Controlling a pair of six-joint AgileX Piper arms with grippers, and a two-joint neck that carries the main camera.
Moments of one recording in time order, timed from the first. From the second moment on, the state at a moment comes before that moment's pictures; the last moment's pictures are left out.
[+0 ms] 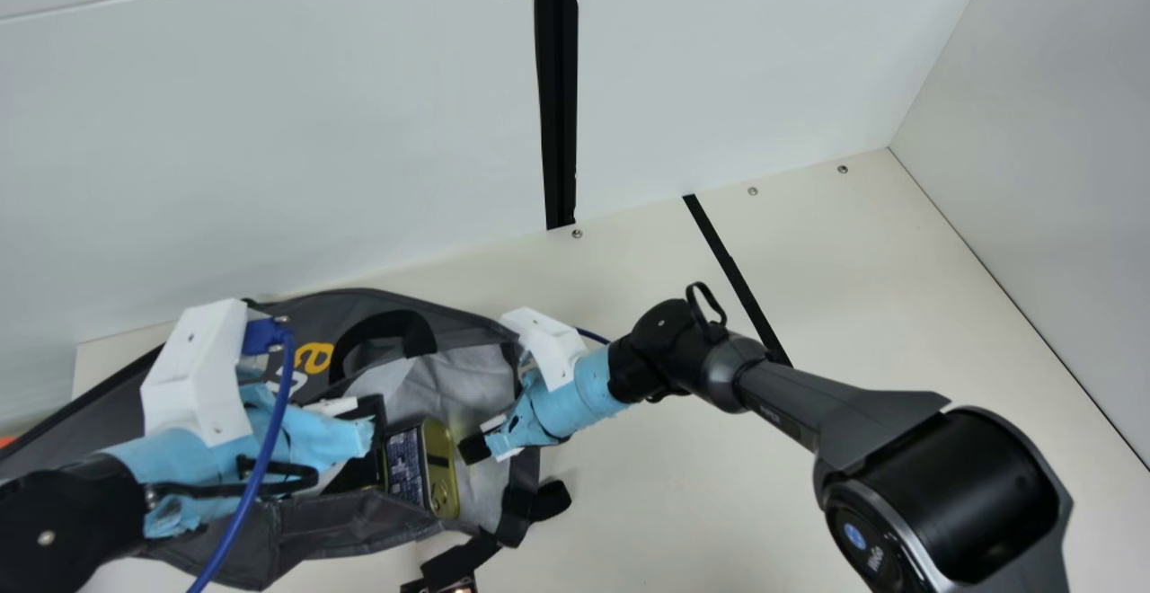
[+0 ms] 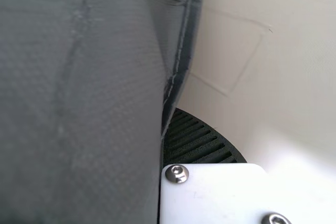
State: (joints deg) left arm -26.3 87.8 -74.7 -27.9 44.9 3.1; right arm 10.5 111.7 -66.9 69.4 51.4 -61.1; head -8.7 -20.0
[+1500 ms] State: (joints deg) left arm -24.9 89.6 -89.9 -37.0 44.4 10.8; right arm -4.1 84.9 -59.4 81.1 70.1 -43.6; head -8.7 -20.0
